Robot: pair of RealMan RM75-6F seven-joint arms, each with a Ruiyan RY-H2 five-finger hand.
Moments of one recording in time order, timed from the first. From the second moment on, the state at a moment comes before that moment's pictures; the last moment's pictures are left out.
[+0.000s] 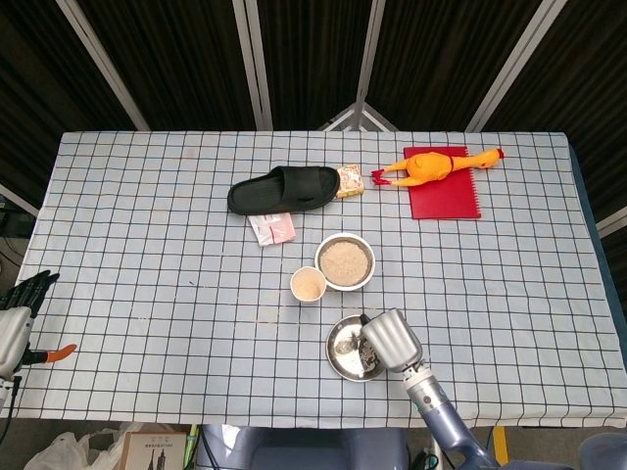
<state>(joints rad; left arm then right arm) -0.15 -1.00 -0.04 -1.77 1.31 1.27 -0.04 0.47 -1.72 -0.02 -1.46 -1.44 1.27 -0.94</state>
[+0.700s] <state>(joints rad) -0.14 -1.01 -0.04 -1.76 1.32 1.29 -0.04 0.43 -1.58 0.02 -1.52 -1.47 1.37 -0.96</state>
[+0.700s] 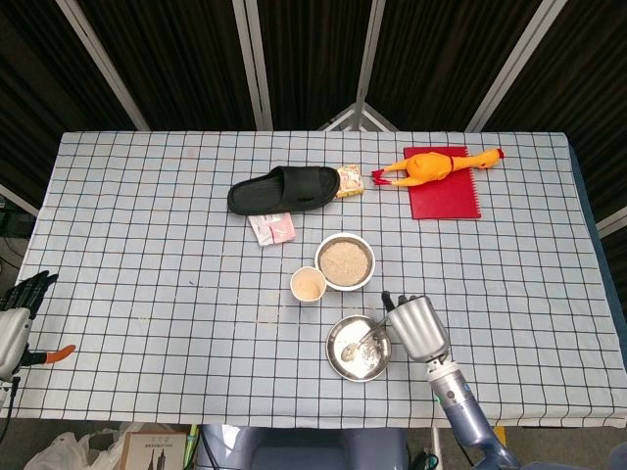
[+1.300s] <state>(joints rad) -0.11 -1.09 -0.04 -1.65 1.38 1.43 0.11 0.23 -1.18 -0.03 -1.60 -1.45 1.47 -0.44</state>
